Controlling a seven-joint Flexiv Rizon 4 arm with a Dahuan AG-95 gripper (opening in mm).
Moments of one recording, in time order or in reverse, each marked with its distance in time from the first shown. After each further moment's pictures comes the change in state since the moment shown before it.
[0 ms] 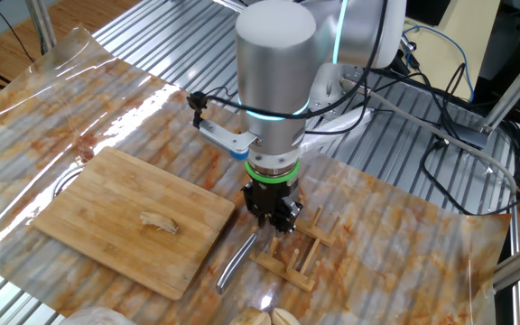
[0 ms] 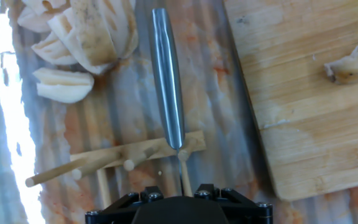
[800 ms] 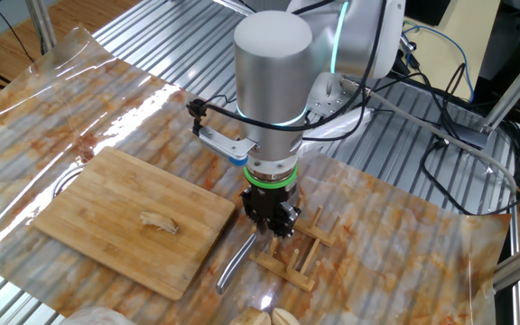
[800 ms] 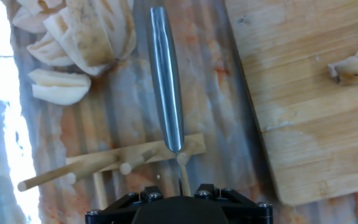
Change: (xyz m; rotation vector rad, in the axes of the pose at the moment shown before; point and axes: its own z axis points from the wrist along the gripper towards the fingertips) arm -0.002 -0.002 0.012 -0.003 -0.010 -0.011
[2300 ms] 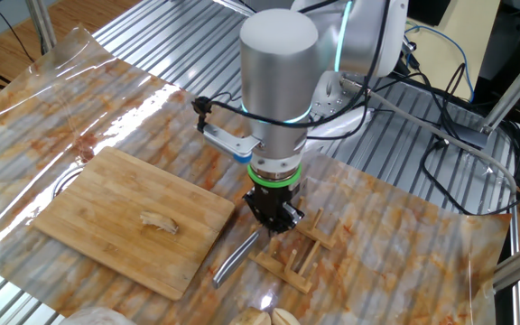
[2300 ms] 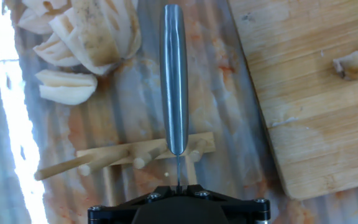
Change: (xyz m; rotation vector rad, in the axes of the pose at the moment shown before) arm 0.002 0.013 -0.015 -0.005 -0.004 0.028
